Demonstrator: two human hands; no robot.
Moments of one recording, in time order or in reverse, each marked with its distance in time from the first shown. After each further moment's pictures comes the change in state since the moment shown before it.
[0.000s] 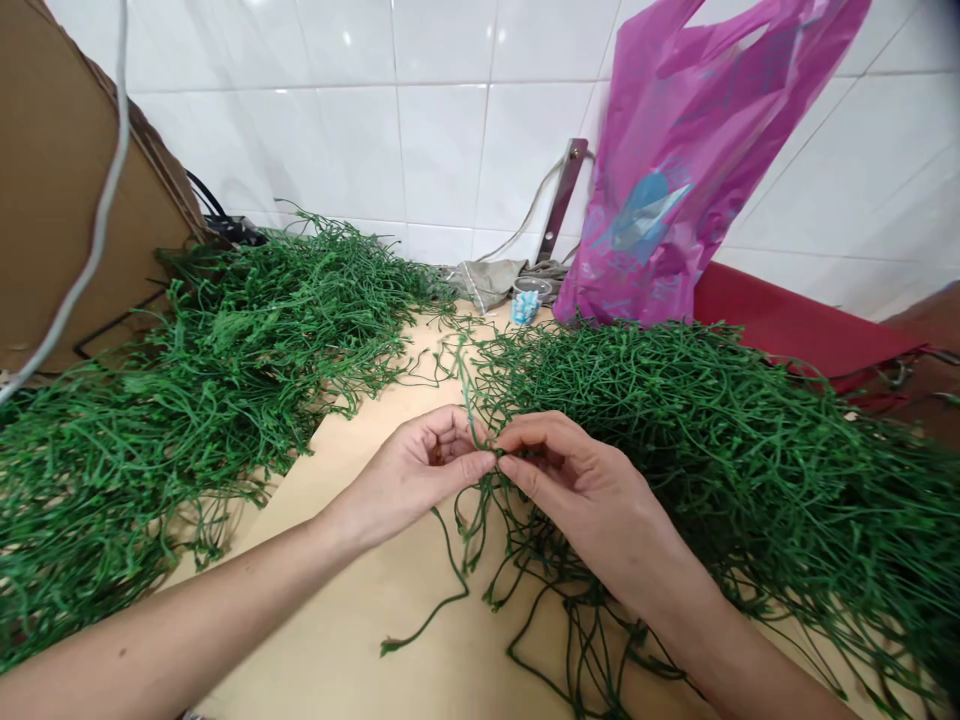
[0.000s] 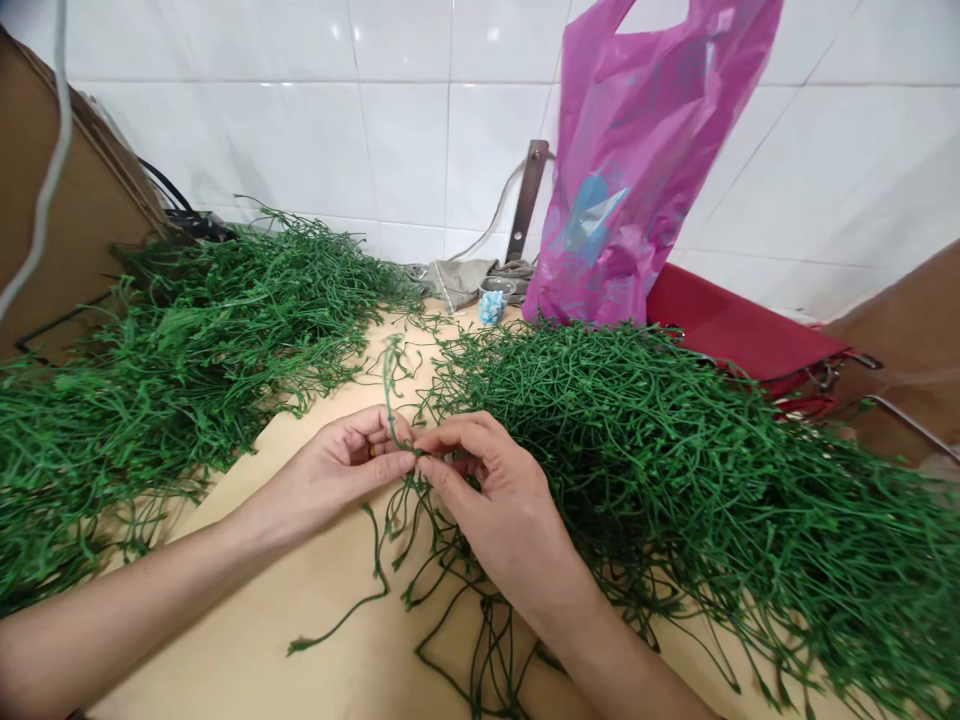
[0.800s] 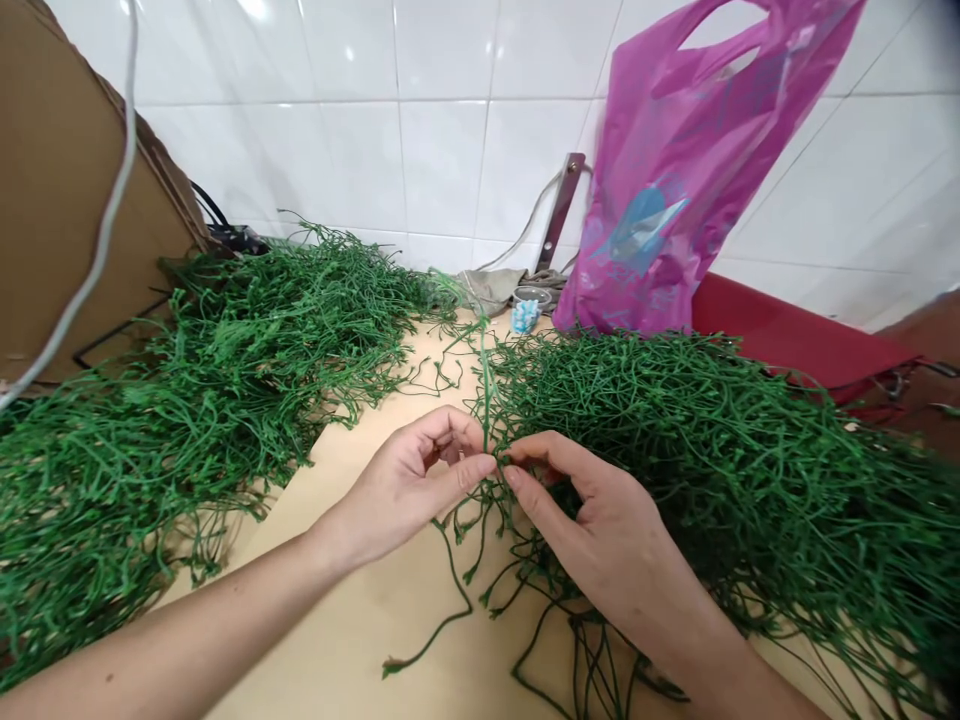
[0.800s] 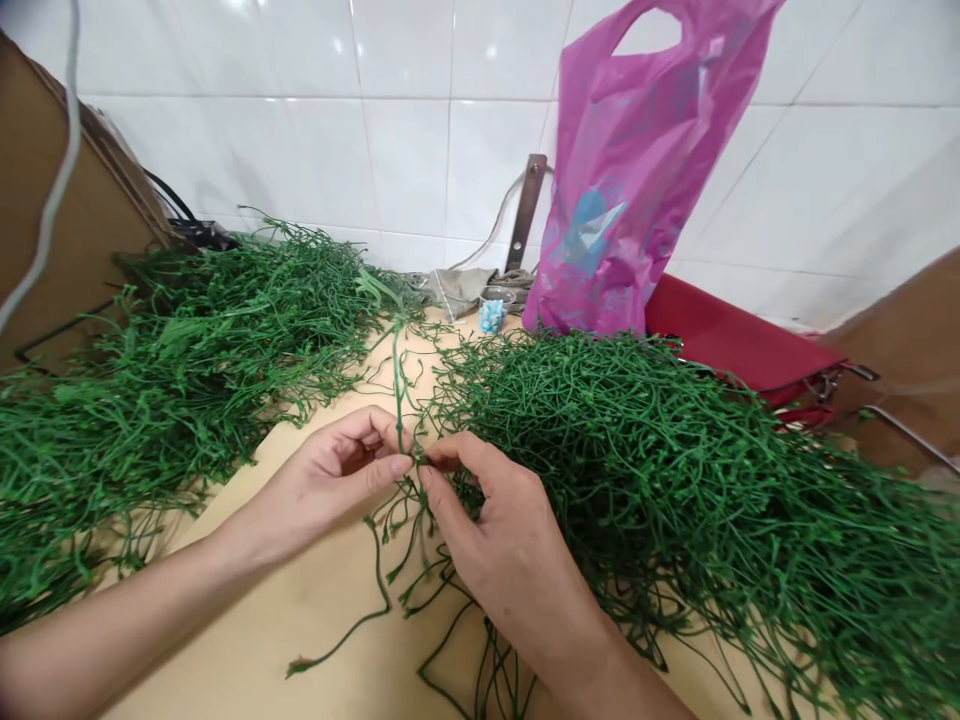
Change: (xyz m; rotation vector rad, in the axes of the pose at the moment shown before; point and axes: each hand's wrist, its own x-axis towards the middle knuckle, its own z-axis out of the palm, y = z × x) left_hand -0.006 0.013 -0.002 0.124 0.013 0.076; right_hand -0.005 -0.014 0.002 -0.298 0.011 -0.068
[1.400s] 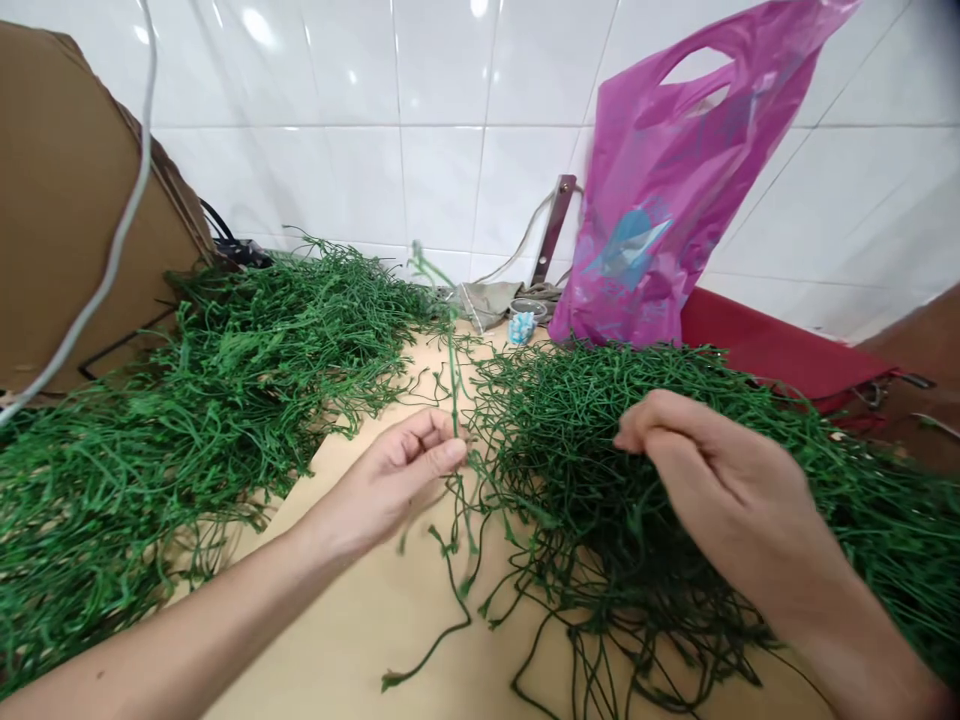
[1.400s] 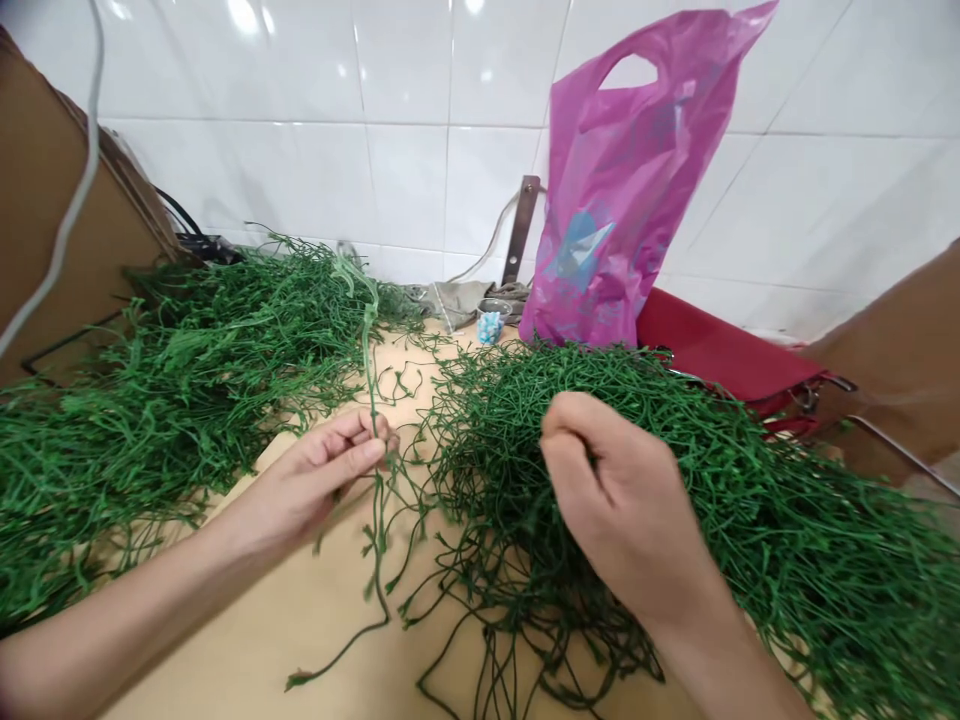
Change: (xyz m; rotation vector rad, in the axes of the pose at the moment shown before) left_hand 0.004 -0.006 -0.010 -0.147 0.033 -0.022; right_hand 0.011 0.010 -0.056 -0.268 0.180 -0.101
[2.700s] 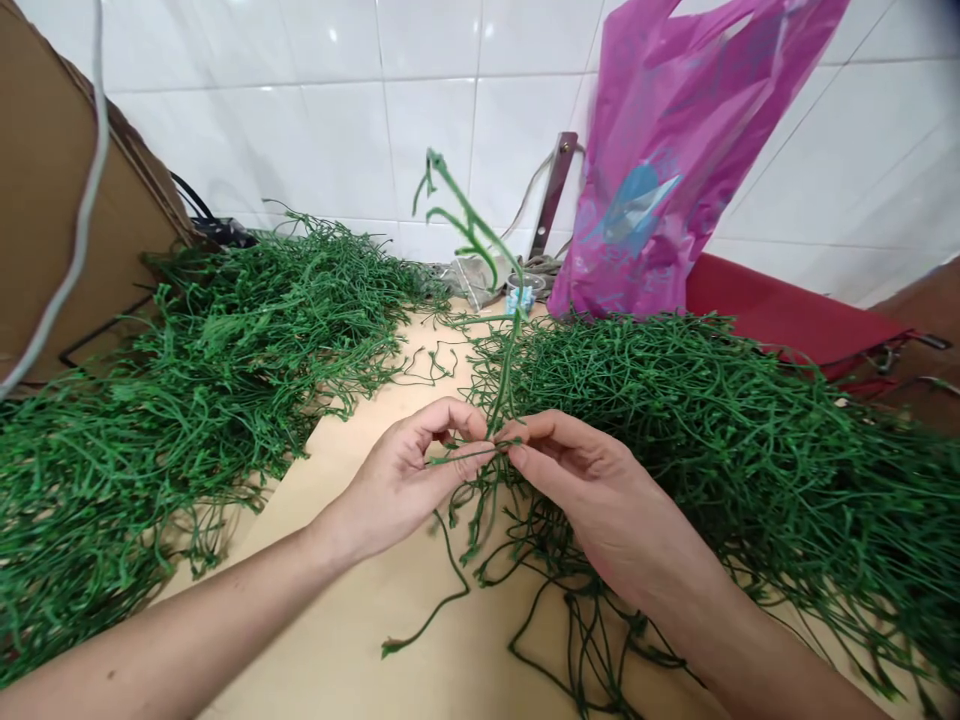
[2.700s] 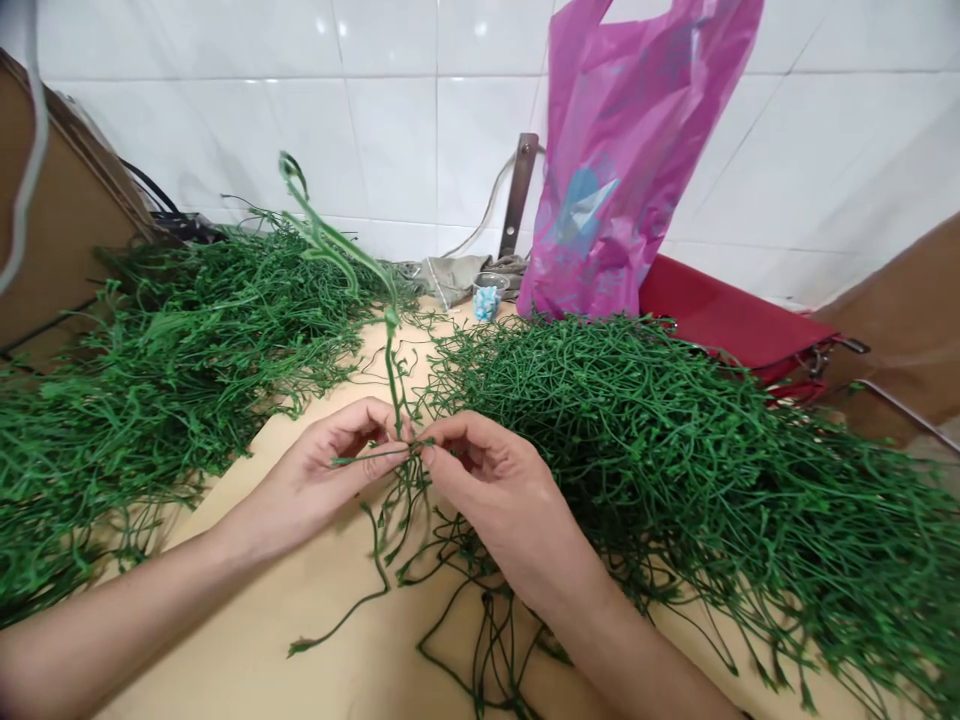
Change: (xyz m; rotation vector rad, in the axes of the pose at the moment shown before) left_hand -0.004 0.007 0.015 0.259 -0.029 0.111; right_hand -0.018 -0.018 0.053 0.858 -0.277 0.474
